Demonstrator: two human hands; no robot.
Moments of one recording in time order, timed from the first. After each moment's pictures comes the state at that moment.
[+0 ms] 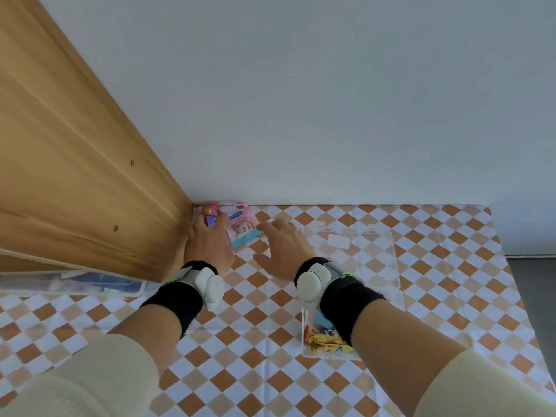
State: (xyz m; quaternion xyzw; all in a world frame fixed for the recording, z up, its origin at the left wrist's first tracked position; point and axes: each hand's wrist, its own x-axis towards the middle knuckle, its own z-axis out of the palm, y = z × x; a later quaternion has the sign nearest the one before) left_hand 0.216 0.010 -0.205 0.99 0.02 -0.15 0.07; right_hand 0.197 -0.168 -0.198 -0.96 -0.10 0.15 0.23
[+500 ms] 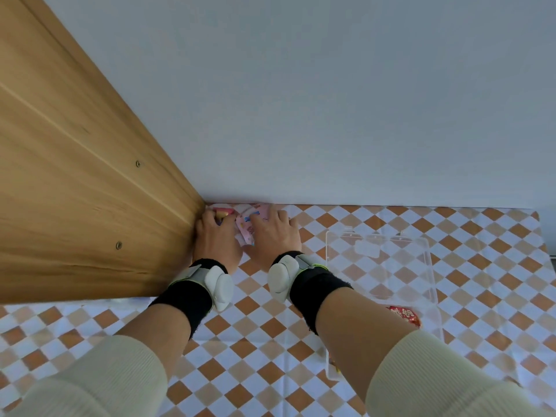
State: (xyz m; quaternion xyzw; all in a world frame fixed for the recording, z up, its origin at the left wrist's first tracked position) left_hand 0.241 0.030 -0.235 0.98 0.05 -0.13 0.13; right_hand 0.246 -0.095 -0.238 -0.98 -0.06 0.15 0.11
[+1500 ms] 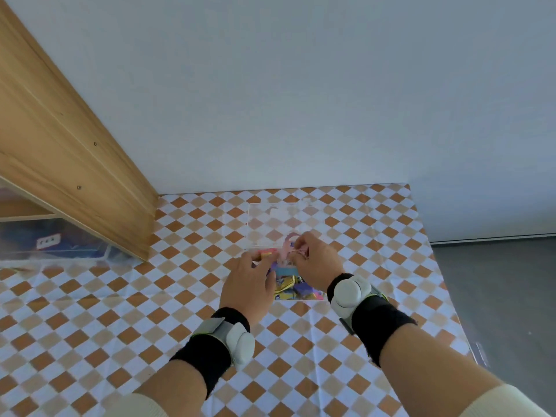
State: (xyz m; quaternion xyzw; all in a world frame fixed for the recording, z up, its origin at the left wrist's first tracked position) left_hand 0.031 -0.139 -0.178 0.96 -0.13 -0.08 0.22; right_hand 0.057 -0.321 -0.171 -0.92 0.10 0.12 0.35
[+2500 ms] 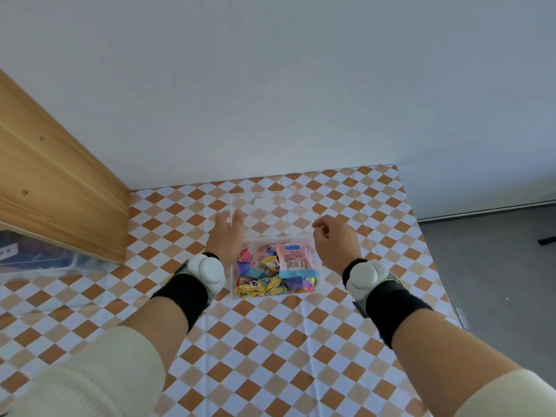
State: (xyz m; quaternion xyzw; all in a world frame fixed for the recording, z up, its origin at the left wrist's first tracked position) left_hand 0.123 -0.146 -0.183 0.85 0.13 -0.23 0.46; right_hand 0.061 -0.373 -0.183 -0.91 0.21 0.04 0.35
